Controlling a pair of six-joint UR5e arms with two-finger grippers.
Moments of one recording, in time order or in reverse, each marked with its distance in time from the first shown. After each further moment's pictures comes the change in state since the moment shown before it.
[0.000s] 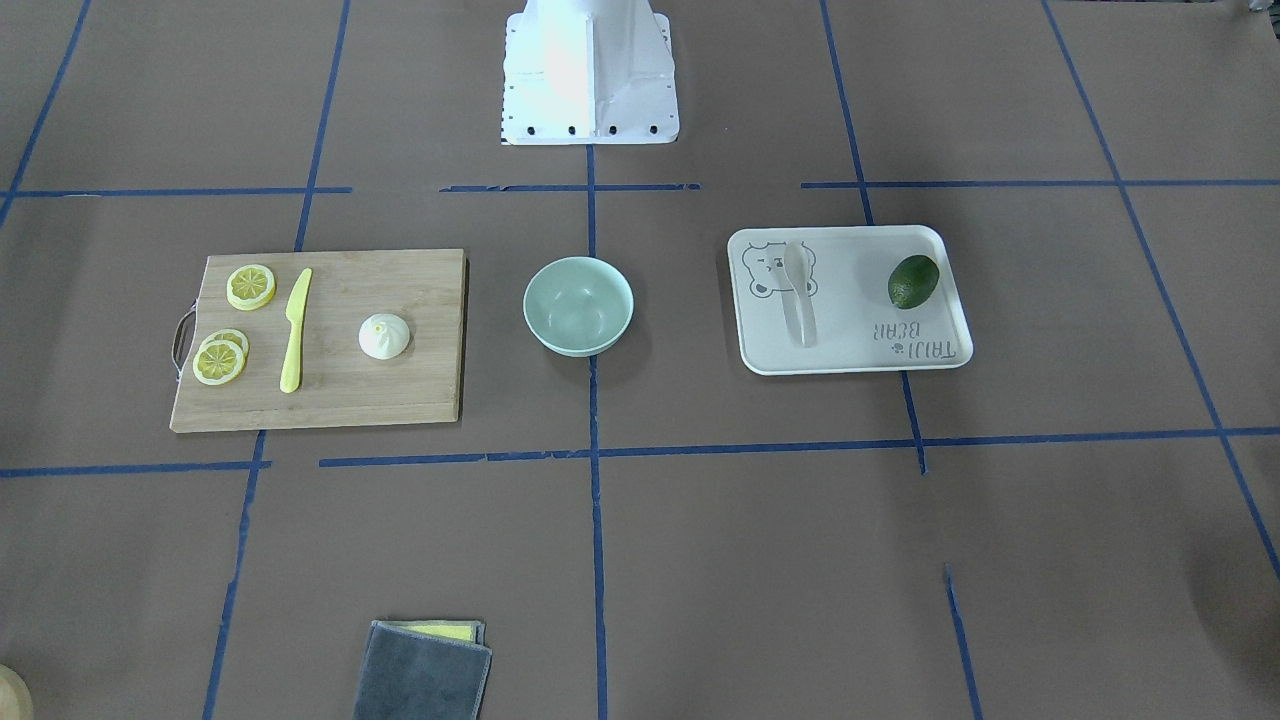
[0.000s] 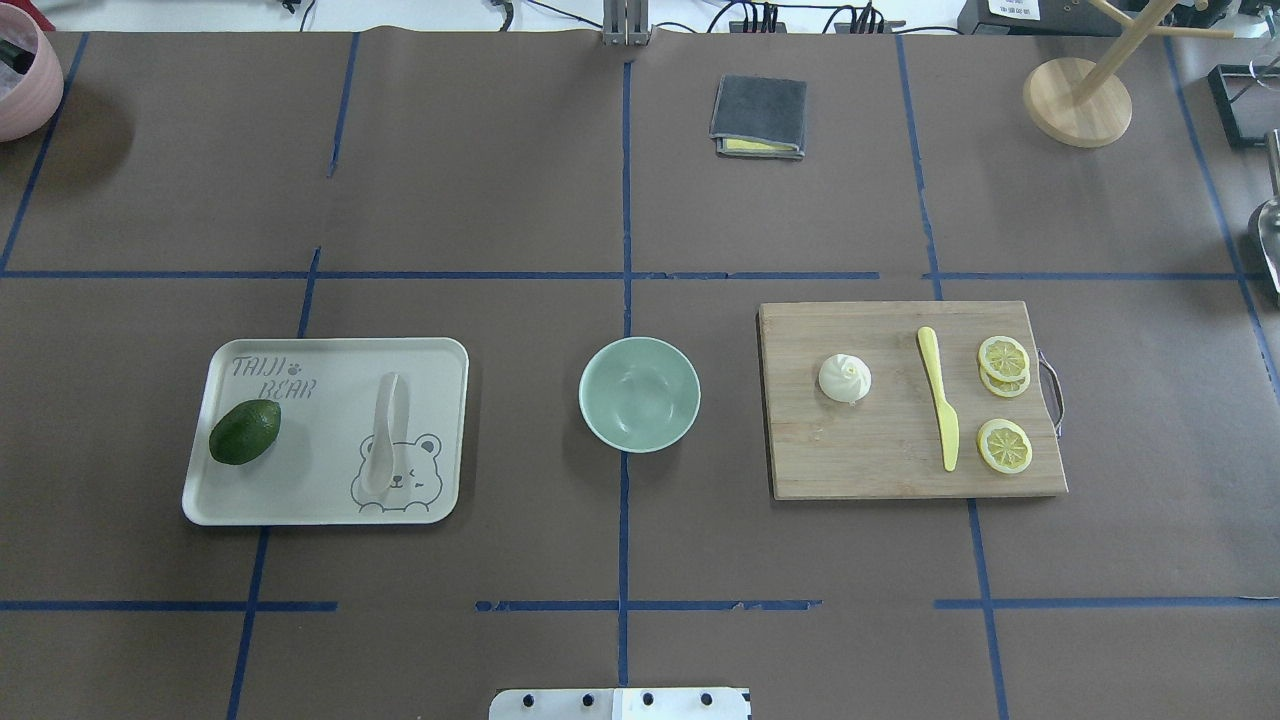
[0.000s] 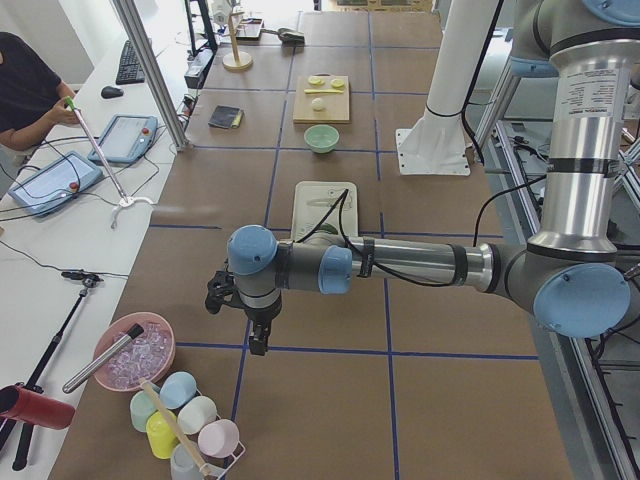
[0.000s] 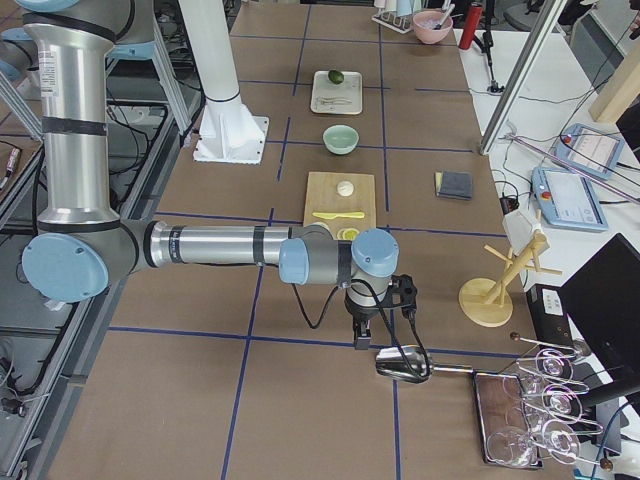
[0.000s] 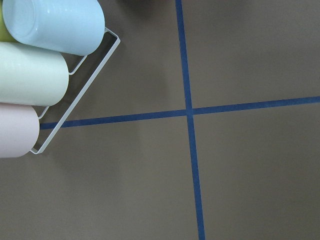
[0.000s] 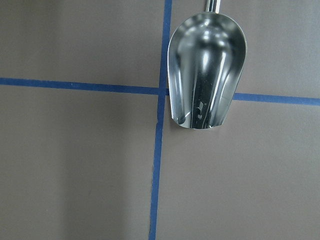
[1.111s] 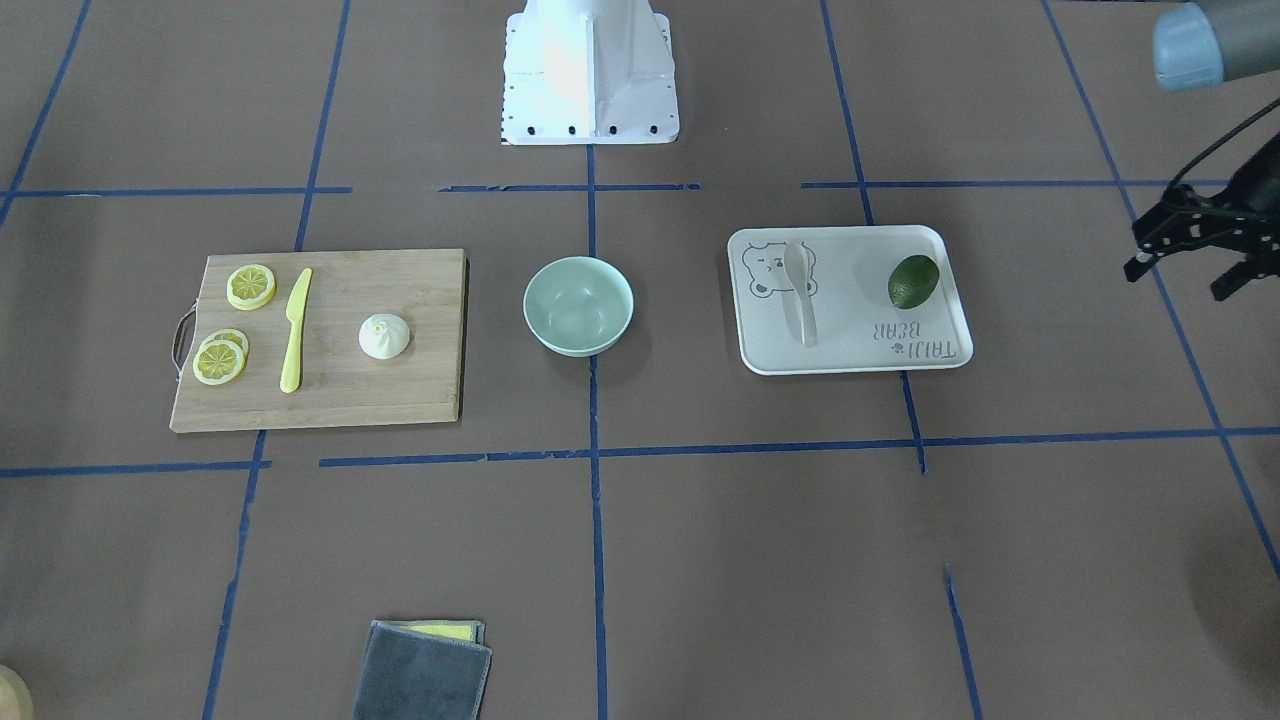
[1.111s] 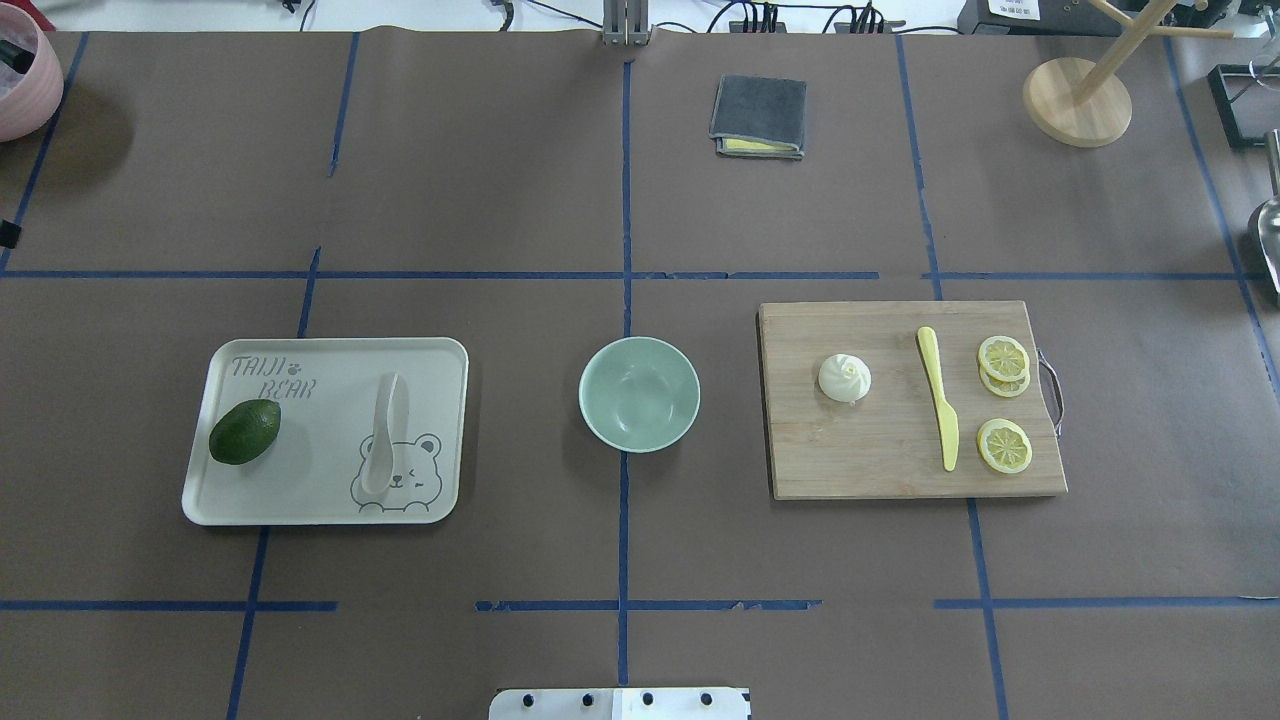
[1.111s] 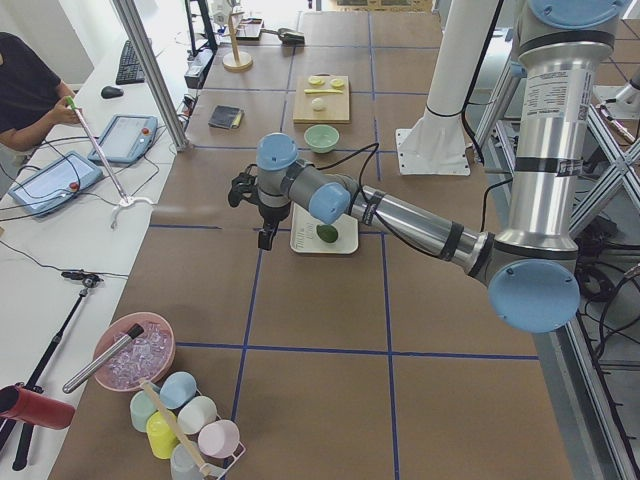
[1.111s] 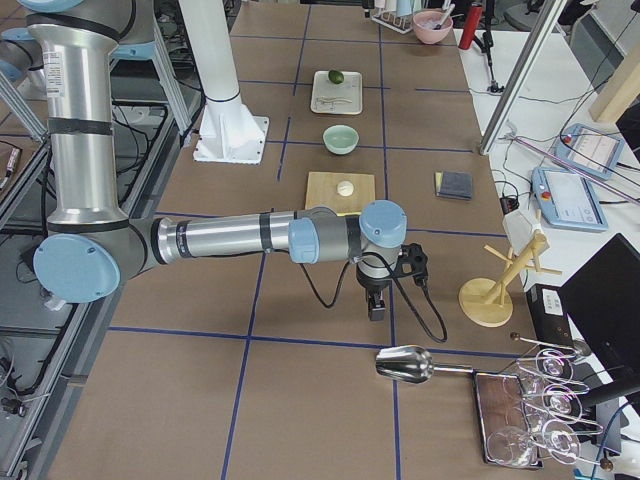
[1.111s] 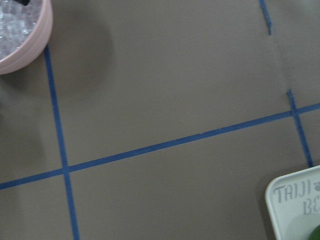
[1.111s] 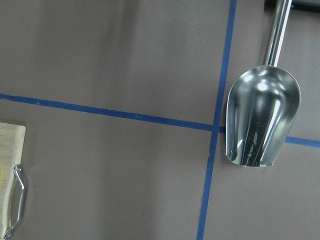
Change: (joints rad) left arm 0.378 -0.034 -0.291 -0.241 0.007 -0.537; right arm -0.023 0.049 0.078 0.002 0.066 0.012
